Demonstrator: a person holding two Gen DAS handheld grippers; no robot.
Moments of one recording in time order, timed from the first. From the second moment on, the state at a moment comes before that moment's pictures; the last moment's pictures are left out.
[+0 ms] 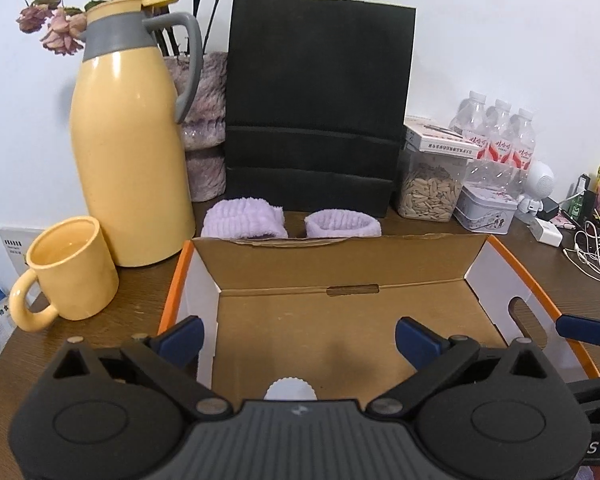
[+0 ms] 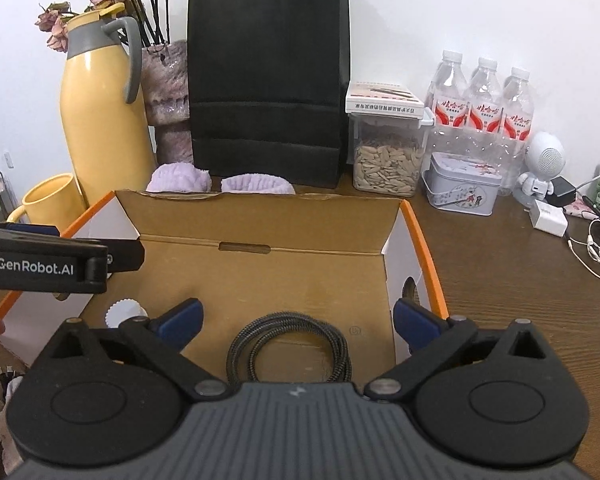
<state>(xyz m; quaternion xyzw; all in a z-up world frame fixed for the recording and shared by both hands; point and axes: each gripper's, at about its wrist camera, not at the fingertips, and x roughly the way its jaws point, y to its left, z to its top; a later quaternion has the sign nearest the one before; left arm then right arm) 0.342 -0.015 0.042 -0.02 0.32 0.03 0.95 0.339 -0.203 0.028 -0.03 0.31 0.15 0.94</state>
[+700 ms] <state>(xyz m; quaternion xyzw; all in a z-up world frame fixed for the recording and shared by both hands) 0.274 -0.016 0.074 -0.02 0.28 0.03 0.96 0.276 -0.209 0.054 -0.04 0.27 0.14 0.95</state>
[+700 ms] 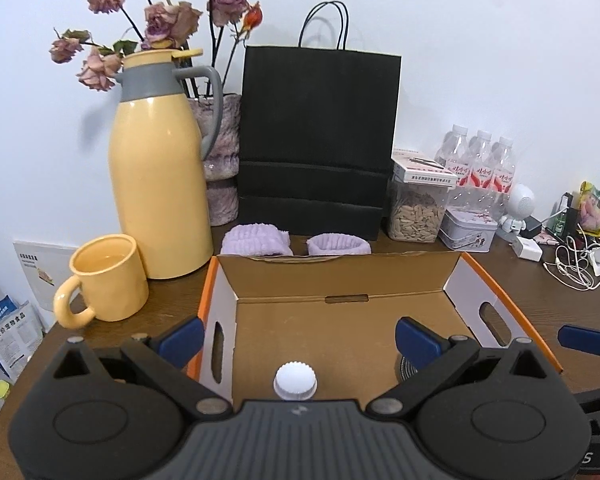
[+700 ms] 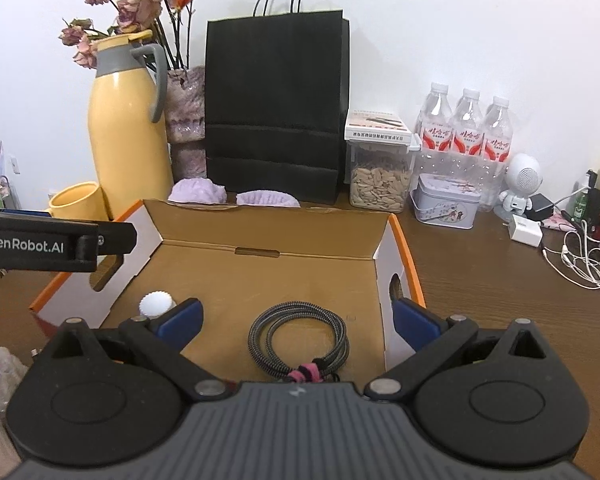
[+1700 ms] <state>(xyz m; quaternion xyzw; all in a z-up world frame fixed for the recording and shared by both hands) 0.126 0.043 0.045 -0.02 0.27 0.01 0.96 0.138 -0.267 0.030 -0.06 0.23 0.17 0.96</state>
